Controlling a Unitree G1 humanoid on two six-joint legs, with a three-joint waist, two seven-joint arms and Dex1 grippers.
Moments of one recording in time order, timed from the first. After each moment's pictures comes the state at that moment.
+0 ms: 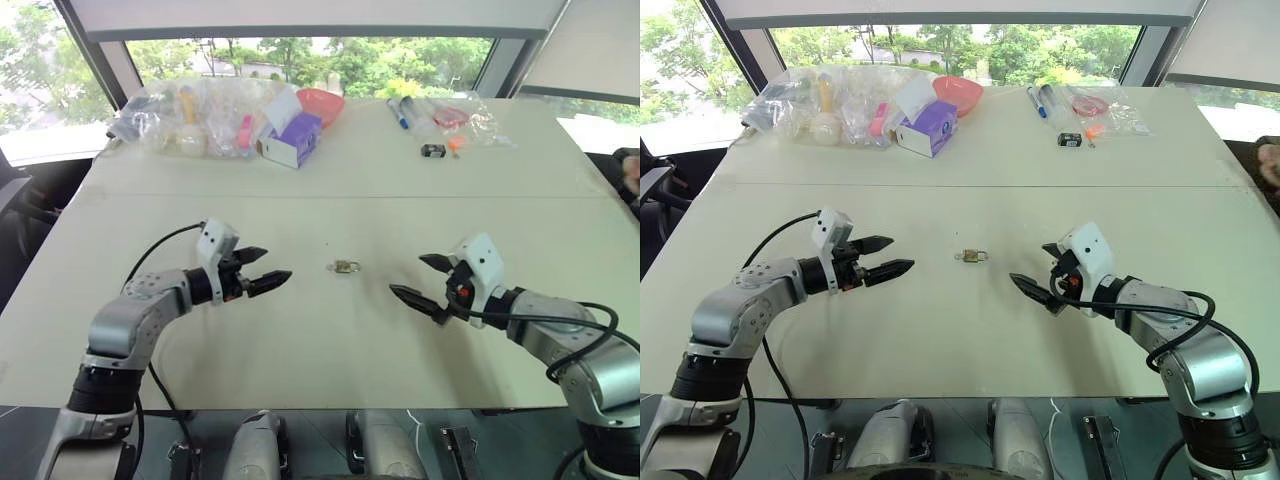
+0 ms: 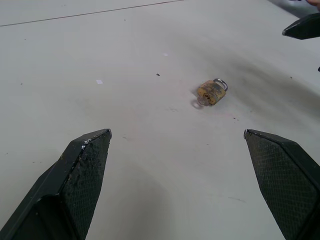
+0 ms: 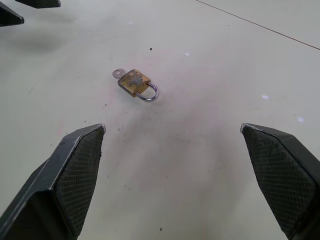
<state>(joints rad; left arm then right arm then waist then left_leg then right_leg) -0.31 0.55 0.03 -0.13 -0.52 0.69 -0.80 -0.11 -0.67 -0.11 -0.50 0.49 0.78 0.62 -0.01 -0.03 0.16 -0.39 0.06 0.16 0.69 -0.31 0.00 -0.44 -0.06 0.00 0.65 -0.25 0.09</state>
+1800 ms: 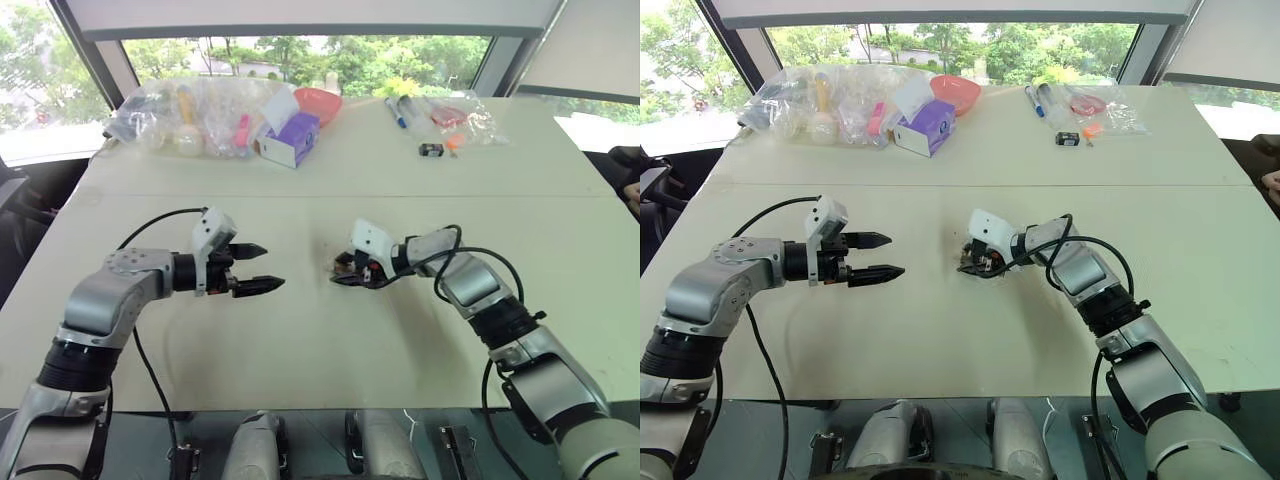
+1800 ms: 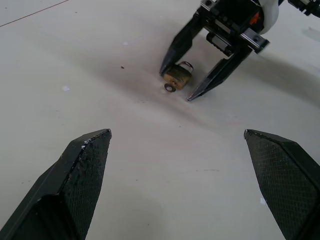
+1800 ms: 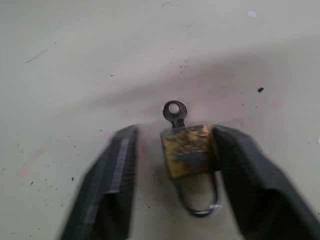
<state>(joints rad) -0.42 0.71 -0.04 -0.10 -0.51 0.70 -1.02 -0.72 -0.50 0.43 0.27 0.06 0.38 1.02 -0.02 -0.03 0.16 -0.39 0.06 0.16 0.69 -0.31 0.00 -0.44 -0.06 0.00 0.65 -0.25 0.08</state>
